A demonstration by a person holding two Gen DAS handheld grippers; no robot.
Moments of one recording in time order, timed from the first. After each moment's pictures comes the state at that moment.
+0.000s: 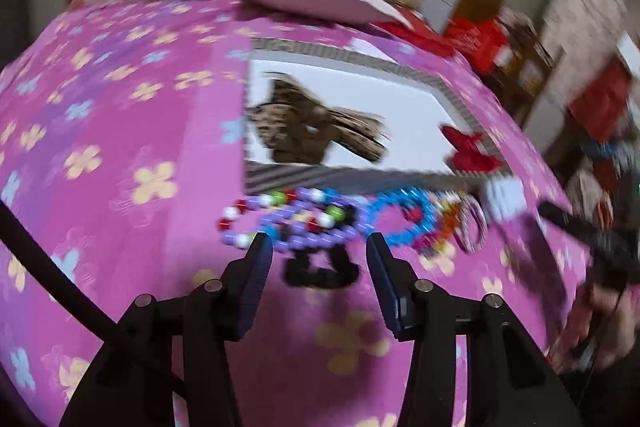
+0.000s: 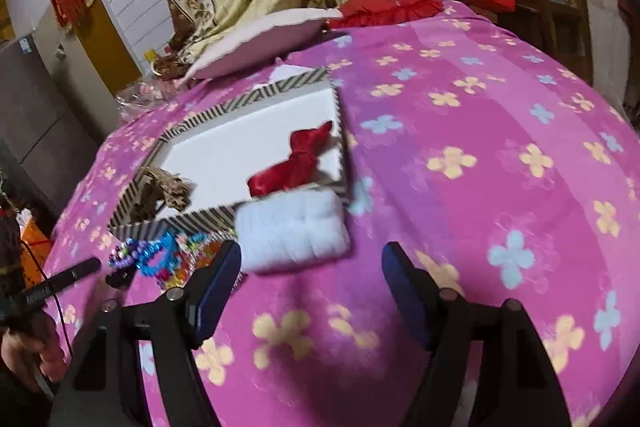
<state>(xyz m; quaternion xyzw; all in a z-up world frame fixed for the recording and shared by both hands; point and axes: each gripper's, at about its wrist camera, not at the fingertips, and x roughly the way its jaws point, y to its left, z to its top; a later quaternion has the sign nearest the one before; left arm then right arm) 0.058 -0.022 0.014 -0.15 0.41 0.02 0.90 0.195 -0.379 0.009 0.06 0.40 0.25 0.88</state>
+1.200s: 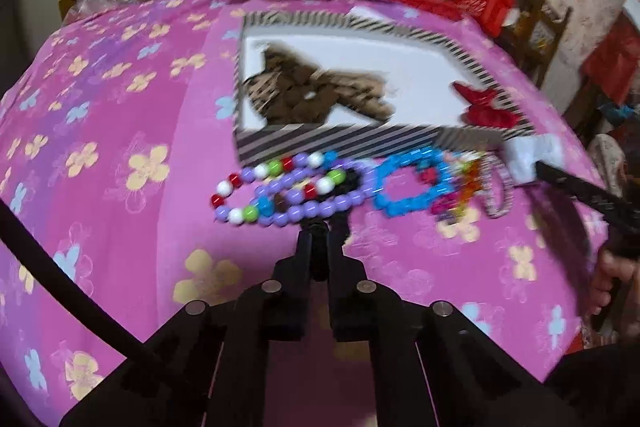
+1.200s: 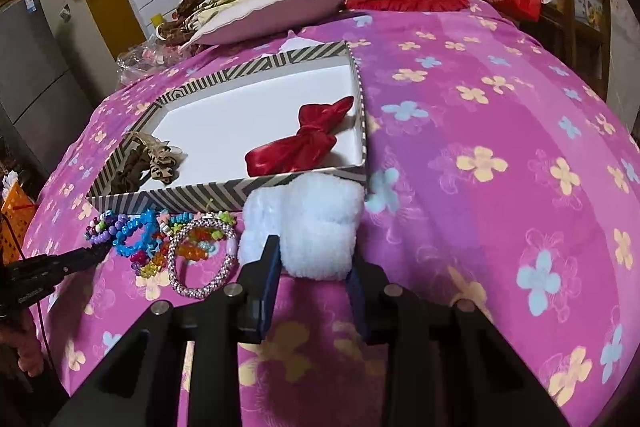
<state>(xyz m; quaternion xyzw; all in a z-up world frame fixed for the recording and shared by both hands) 0.059 -0.037 0.006 -0.11 0.44 0.03 0.89 0.203 -0.355 -0.011 0.00 0.42 0.27 0.87</state>
